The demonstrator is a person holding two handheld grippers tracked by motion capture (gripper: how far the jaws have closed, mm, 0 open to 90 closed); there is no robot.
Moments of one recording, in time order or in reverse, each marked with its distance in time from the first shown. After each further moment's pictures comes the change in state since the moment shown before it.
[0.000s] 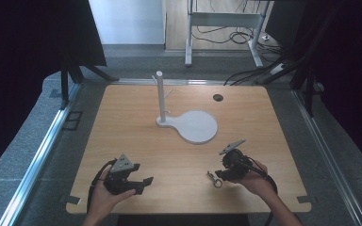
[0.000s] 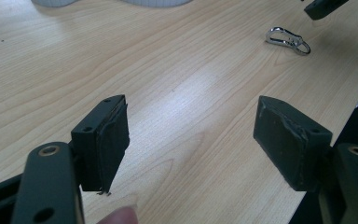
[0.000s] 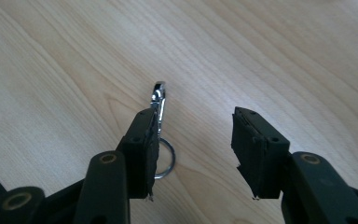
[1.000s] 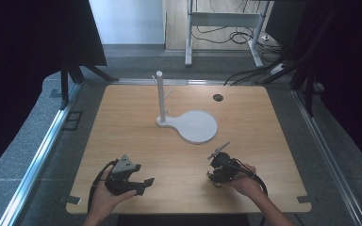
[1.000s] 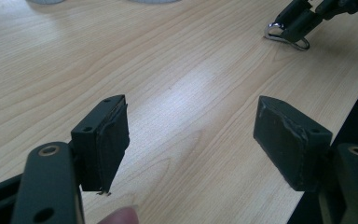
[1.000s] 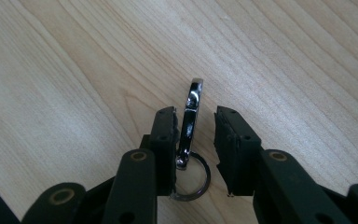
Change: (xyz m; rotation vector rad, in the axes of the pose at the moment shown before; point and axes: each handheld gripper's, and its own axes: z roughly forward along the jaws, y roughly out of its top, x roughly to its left) left arm -0.002 0.000 0.003 0.011 -0.006 0.006; right arm 0.013 0.010 0.034 0.124 0.050 -0.029
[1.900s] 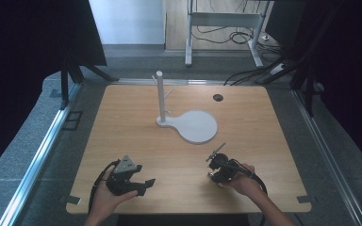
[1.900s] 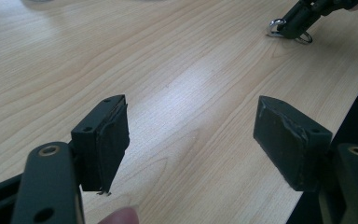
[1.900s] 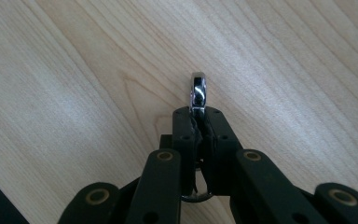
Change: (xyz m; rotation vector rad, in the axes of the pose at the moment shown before) left arm -0.001 0.000 0.002 0.009 -0.004 0.010; right arm 0.002 0.003 0.003 0.077 -0.012 -0.037
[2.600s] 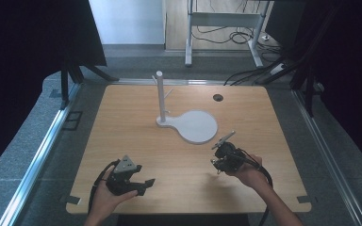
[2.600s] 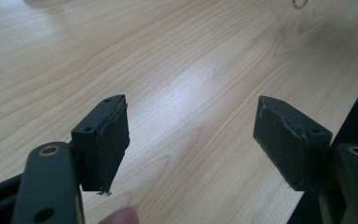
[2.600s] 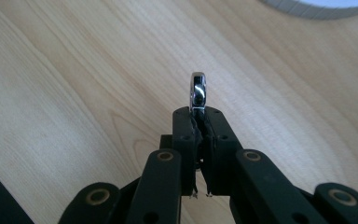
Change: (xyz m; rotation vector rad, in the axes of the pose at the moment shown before) left arm 0.000 -0.001 0.001 0.003 0.001 -0.006; right arm -0.013 0.010 -0.045 -0.136 -0.052 0.023
